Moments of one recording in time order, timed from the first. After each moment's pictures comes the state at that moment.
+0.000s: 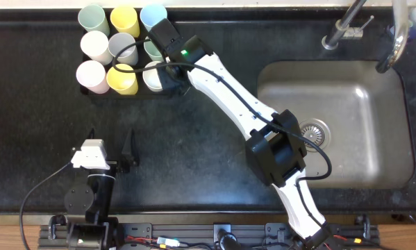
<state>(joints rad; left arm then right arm) -0.03 0.01 0.01 -0.08 0.03 -0.12 0.69 2.29 2.13 -1.00 -0.04 0.36</state>
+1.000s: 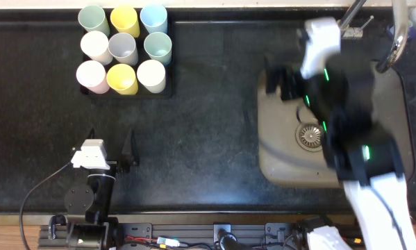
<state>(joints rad) -0.03 0.01 0.01 -0.08 0.03 -0.12 0.25 1.03 1.19 -0.58 -0.02 0.10</state>
